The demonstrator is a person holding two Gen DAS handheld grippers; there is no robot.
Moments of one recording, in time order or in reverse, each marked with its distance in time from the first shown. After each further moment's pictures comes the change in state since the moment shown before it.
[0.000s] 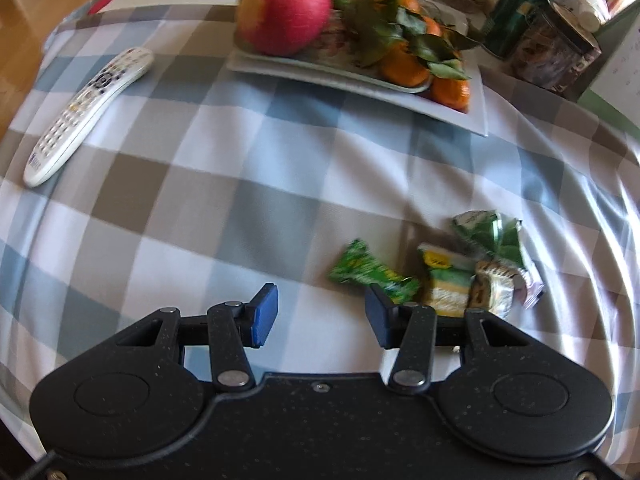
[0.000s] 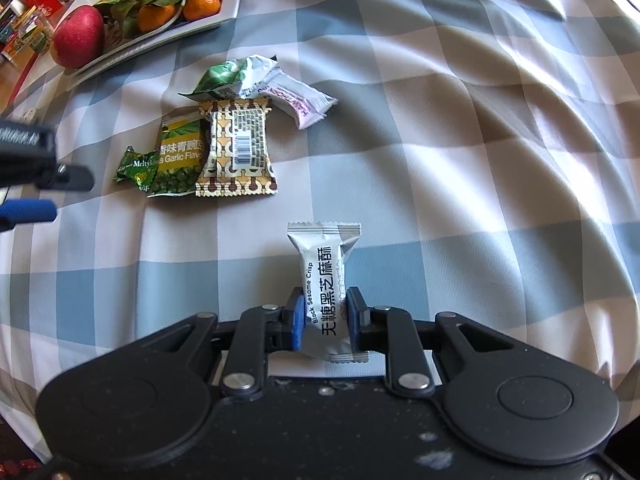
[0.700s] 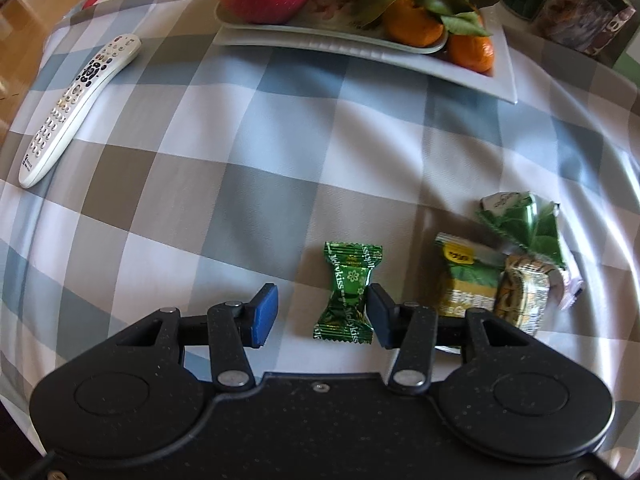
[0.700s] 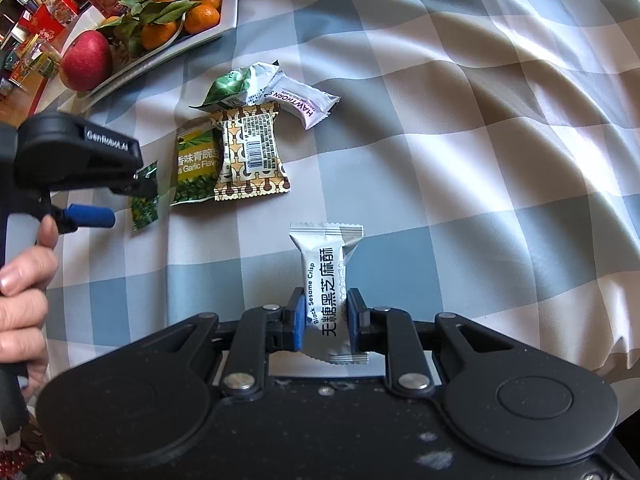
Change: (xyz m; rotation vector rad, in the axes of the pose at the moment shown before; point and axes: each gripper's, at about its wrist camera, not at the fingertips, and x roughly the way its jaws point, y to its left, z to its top) left arm 0.030 -0.014 0.002 0.016 0.076 0.113; right arm -0.009 -0.008 0.001 0.072 0.022 0.087
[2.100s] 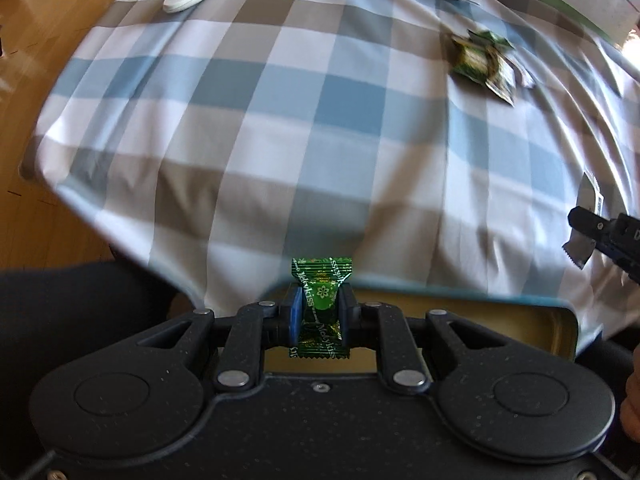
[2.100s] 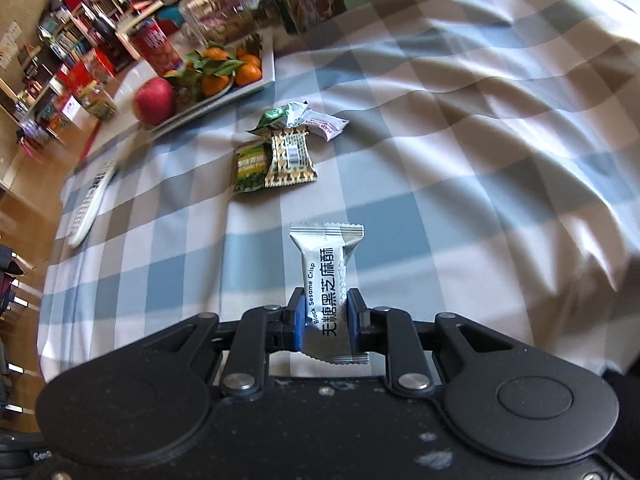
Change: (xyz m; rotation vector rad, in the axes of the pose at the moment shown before) left arm -0.114 0.119 -0.226 0.022 0.012 -0.114; right arm -0.081 -0.016 -0.109 0.028 -0.256 0.106
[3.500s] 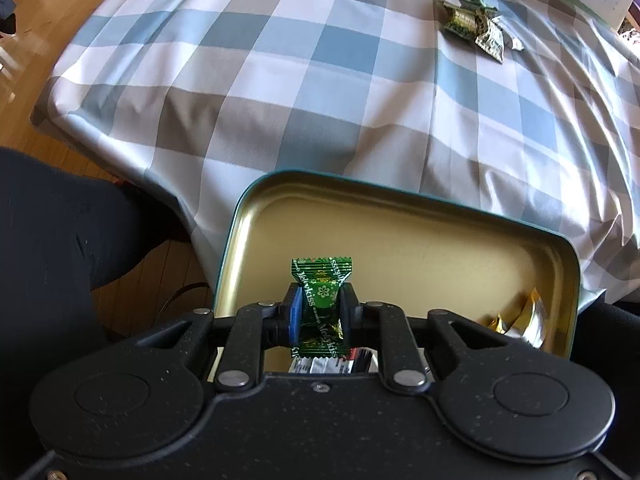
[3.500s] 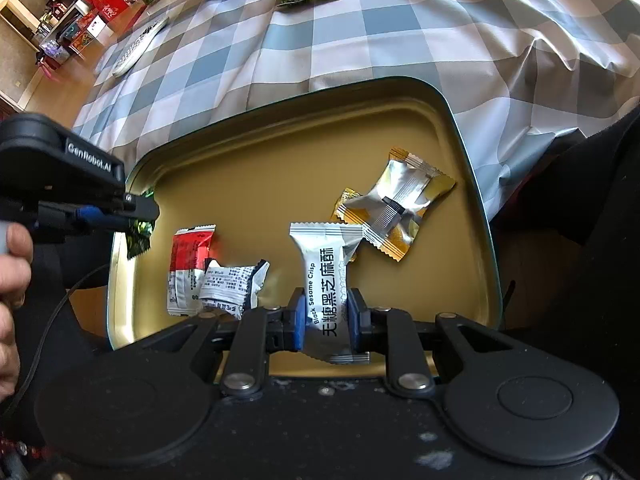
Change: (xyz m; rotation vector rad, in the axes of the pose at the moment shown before) left arm -0.001 -0.011 -0.059 -0.042 -0.011 0.012; right arm -0.075 -0.011 -0.199 -0.115 0.203 0.022
